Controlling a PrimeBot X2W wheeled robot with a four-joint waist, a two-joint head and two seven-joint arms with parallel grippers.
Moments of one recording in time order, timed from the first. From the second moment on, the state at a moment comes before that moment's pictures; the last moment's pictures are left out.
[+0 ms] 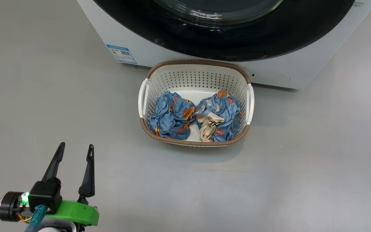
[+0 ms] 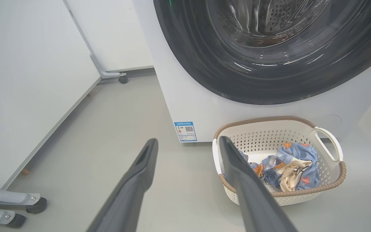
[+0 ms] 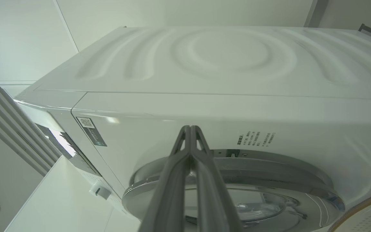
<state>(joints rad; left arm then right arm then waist) 0.02 0.05 -0.02 0.07 -0.11 -0.12 -0.25 -0.57 -0.26 -0.44 0.32 1.69 0.13 0.43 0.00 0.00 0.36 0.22</state>
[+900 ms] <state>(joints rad) 0.00 0.05 -0.03 0.06 -0.11 -0.12 -0.25 -0.79 -0.33 -0.28 0.36 1.59 0.13 0.52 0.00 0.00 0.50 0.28</state>
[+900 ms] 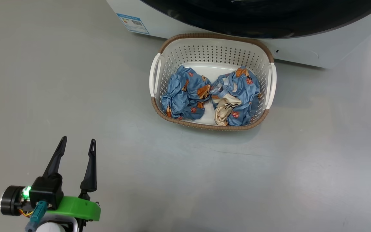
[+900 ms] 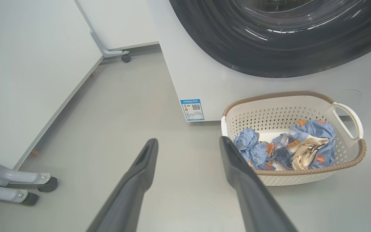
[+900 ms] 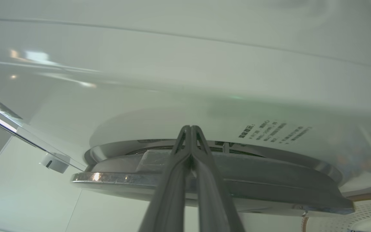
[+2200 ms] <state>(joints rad) -0.01 0.04 -0.04 0.10 -0.11 -0.12 -0.25 -0.97 -0.35 -0.13 0.41 1.53 0.13 0.62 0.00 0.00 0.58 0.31</state>
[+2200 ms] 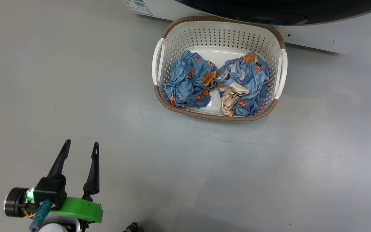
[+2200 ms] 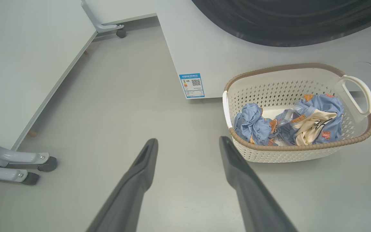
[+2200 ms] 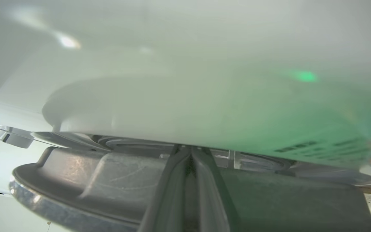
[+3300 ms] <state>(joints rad) -0.02 0.04 0.00 0.12 -0.10 -0.12 -0.25 -0.93 -0.31 -0.06 0.44 1.53 0.13 0.69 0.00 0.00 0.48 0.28</state>
